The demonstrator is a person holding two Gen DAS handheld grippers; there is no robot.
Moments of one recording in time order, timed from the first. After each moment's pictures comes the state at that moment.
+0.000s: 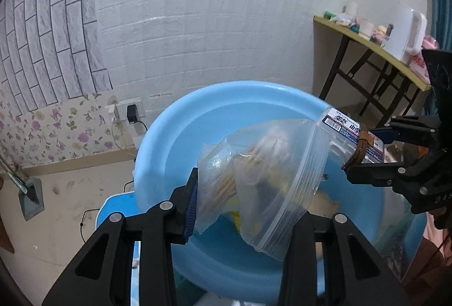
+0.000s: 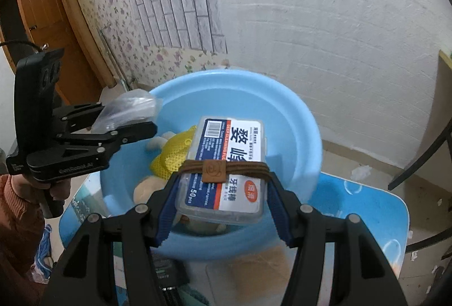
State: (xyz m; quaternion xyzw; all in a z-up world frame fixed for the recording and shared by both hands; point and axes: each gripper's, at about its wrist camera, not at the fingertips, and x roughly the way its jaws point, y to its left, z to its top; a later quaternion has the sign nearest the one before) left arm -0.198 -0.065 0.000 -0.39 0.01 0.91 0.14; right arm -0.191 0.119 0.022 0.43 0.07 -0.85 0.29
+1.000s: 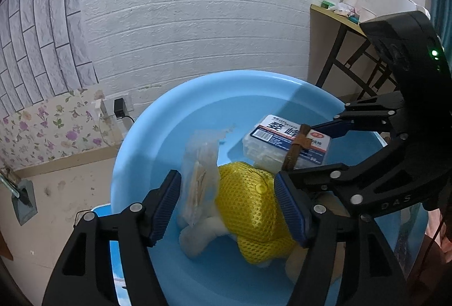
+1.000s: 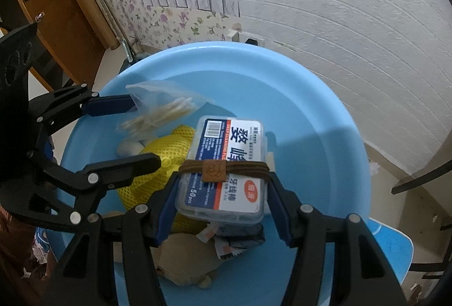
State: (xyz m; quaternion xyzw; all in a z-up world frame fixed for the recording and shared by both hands) left arm -0.226 -0.059 -0.015 -0.41 0.01 0.90 0.17; right arm -0.263 0.078 -0.007 0.50 0.12 -0.80 0.31
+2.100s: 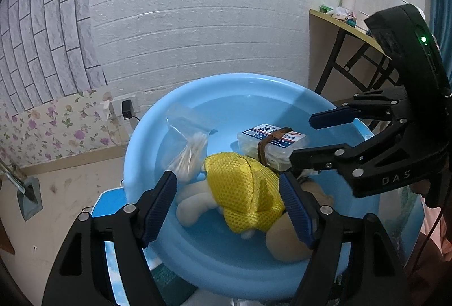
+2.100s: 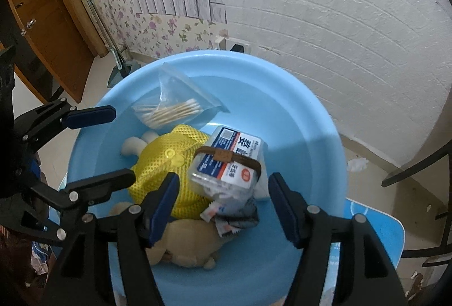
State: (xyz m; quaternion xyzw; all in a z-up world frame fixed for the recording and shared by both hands) left arm -0.190 -0.057 0.005 -0.40 0.01 0.90 0.15; right arm -0.247 0.088 0.014 0.49 0.12 -0.82 0.28
